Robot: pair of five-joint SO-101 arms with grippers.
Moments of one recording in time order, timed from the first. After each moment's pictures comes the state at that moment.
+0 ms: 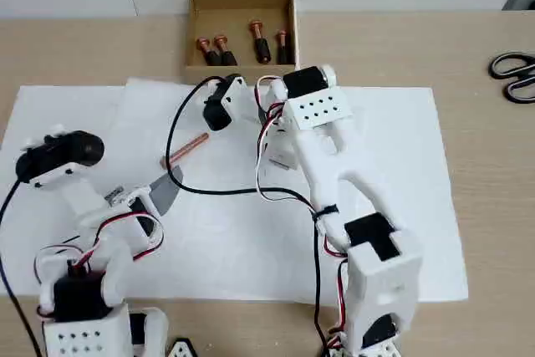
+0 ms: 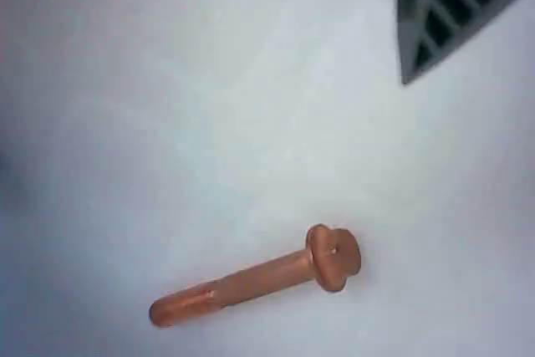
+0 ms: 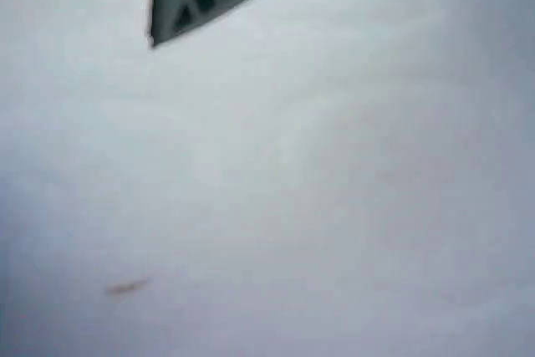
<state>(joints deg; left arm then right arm) -9.3 -74.2 57.7 73.7 24.1 -24.0 21.9 -20.1 89.6 46.6</state>
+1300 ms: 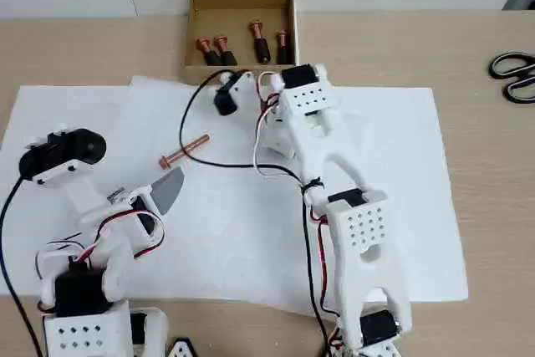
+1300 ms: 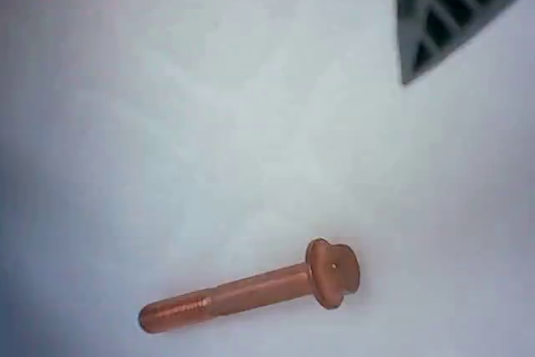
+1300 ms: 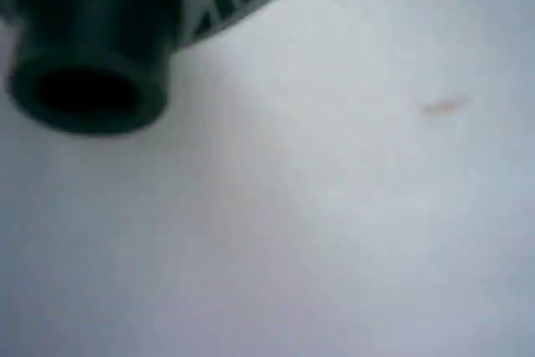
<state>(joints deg) -9.3 -73.1 57.7 73.7 24.1 -20.0 45.7 -42.8 90.0 40.2</state>
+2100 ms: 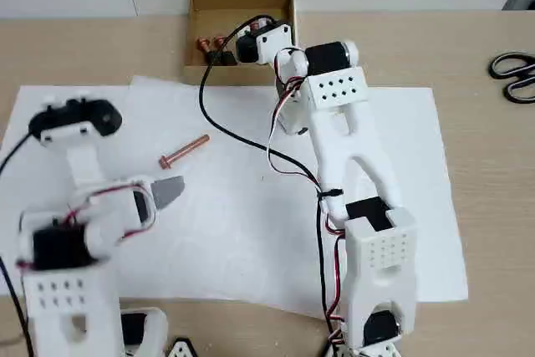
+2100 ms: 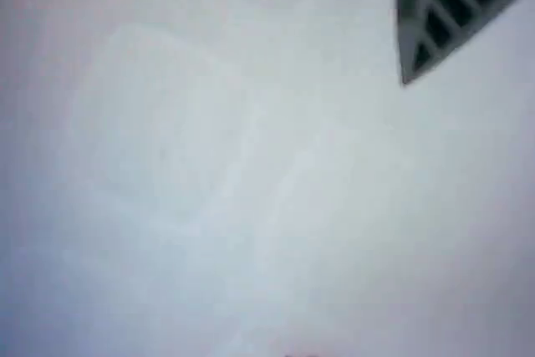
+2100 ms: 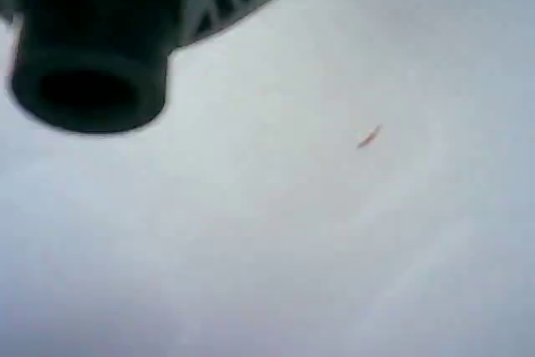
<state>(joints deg) -9.3 -49.2 32.2 91.0 12.9 -18.8 31.3 -41.3 95.8 19.7</state>
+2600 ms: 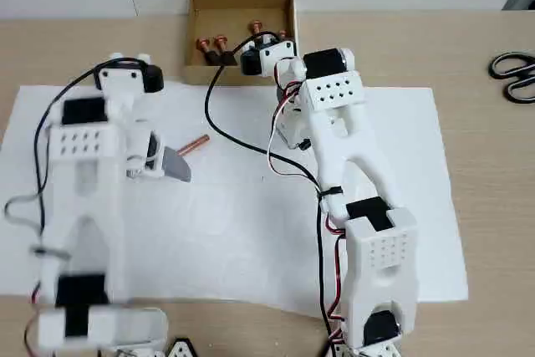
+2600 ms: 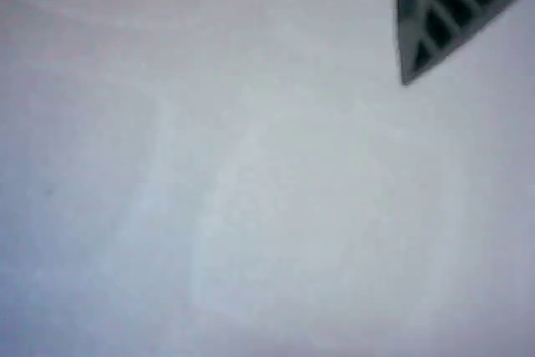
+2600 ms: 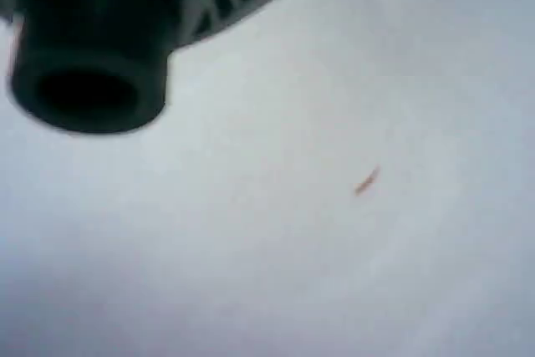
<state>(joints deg) -9.3 0.6 4.5 94.3 -4.4 -18.5 31.3 -36.5 95.9 18.1</state>
